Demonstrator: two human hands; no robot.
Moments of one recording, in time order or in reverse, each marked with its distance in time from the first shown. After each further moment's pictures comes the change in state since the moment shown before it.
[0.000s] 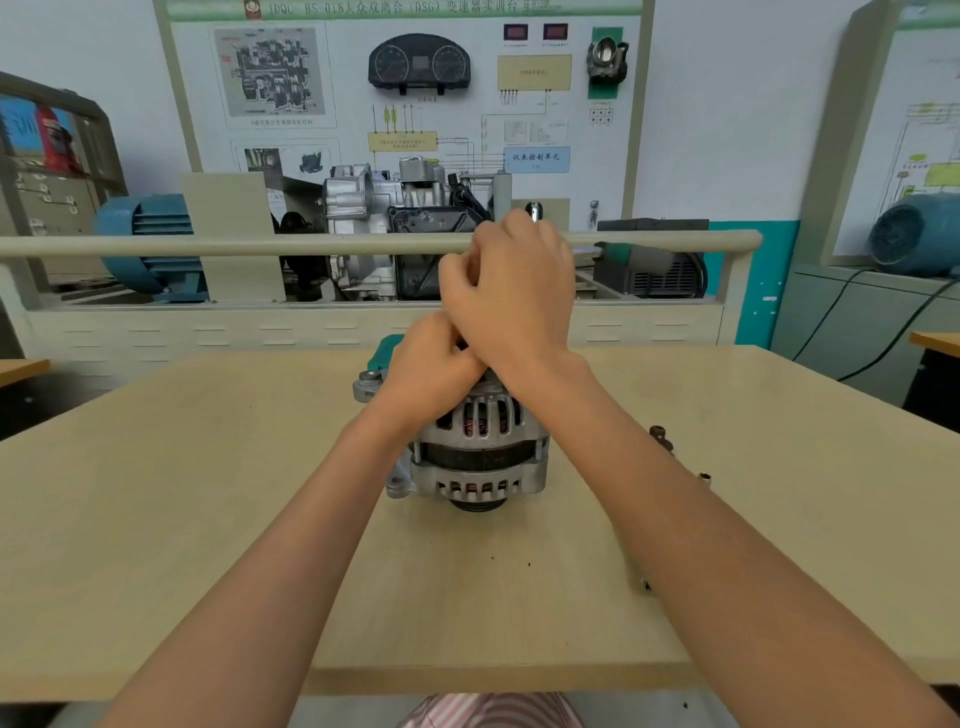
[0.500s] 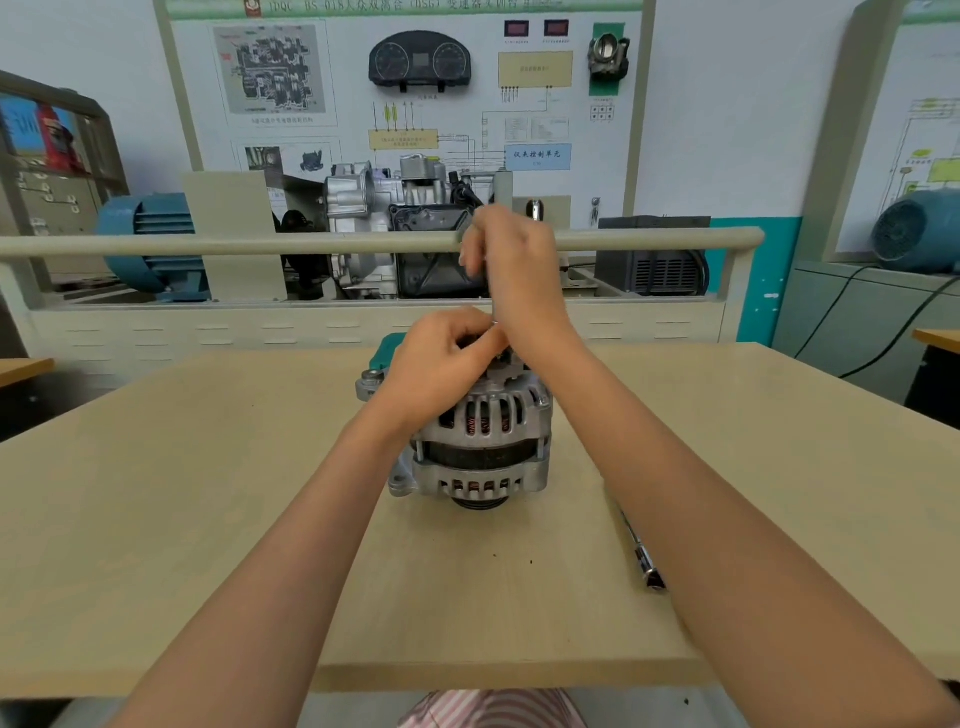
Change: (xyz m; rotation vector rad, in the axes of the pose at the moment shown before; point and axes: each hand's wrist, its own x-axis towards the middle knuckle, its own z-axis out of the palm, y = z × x) left_hand -0.002 0.002 -0.002 -0.020 -0.051 0.035; right_hand 0.012 0.001 -0.005 1.048 -0.112 0.264
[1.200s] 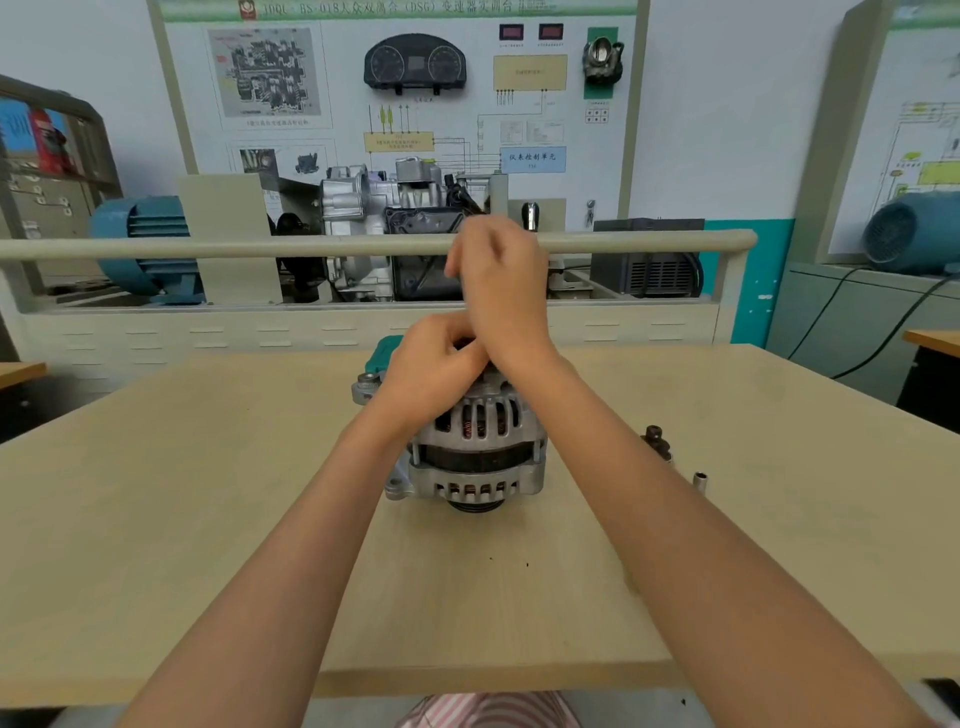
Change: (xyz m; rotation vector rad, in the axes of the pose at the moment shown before) left_hand -0.002 0.007 0.000 -0.006 0.010 -0.075; right_hand -0.006 0.001 0.009 -0.178 0.103 -0.090
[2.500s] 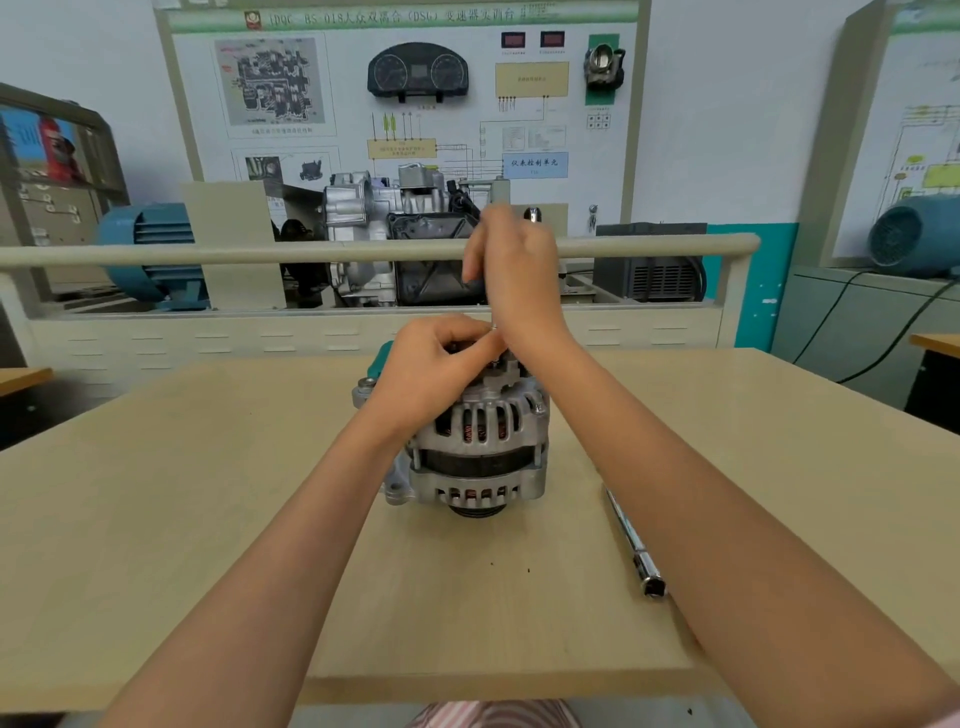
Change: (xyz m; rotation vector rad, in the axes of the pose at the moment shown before) left_hand -0.002 -0.003 -0.004 -0.075 0.029 0.066; right_hand 0.014 0.002 -0.008 0.158 -0.060 0.112
